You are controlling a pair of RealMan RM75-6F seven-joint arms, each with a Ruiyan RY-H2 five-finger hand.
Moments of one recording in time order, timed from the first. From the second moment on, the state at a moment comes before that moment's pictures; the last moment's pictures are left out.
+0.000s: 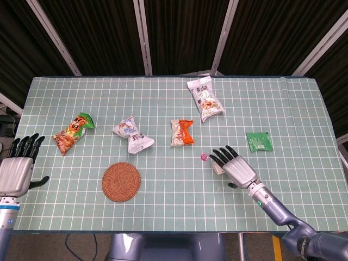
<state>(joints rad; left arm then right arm) -0.23 -1.07 -0.09 -1.85 1.29 1.39 0.38 0.59 -1.40 0.00 -1.39 -1.55 1.00 -0.24</state>
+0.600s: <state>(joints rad) -0.23 -1.07 -0.09 -1.85 1.29 1.39 0.37 0.63 -1.48 -0.02 -1.33 -1.68 1.00 -0.88</state>
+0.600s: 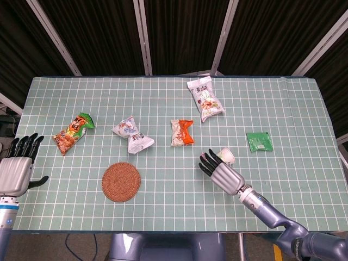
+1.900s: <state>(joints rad) -0.23 -1.06 -0.09 -1.85 1.28 1.37 0.36 0.67 -1.62 -0.06 -1.00 -1.77 1.05 -0.83</state>
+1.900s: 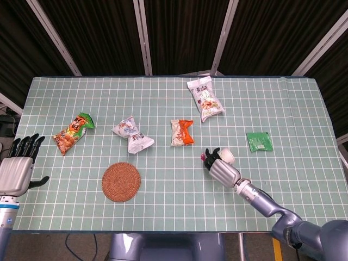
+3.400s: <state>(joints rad) -0.24 -1.04 -0.09 -1.86 1.27 1.34 0.32 0.67 -1.65 0.26 -1.26 -1.23 0.99 -0.24</state>
